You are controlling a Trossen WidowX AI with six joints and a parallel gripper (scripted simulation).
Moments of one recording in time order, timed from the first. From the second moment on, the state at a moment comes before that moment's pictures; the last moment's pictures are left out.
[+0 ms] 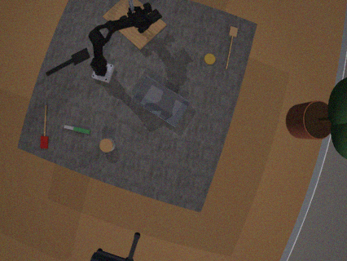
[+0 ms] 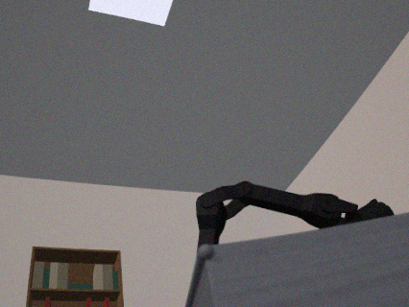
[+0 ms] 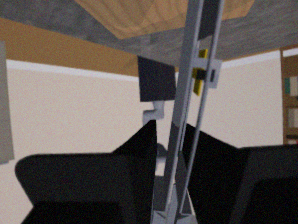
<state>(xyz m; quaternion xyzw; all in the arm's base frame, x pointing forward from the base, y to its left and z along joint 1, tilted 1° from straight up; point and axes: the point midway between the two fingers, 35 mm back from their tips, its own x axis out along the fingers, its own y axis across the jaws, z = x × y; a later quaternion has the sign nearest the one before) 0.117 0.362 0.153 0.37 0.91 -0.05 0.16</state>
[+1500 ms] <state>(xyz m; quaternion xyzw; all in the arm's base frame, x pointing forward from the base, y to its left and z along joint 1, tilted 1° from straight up) 0.101 0.384 0.136 0.32 0.87 -0.16 0.35</state>
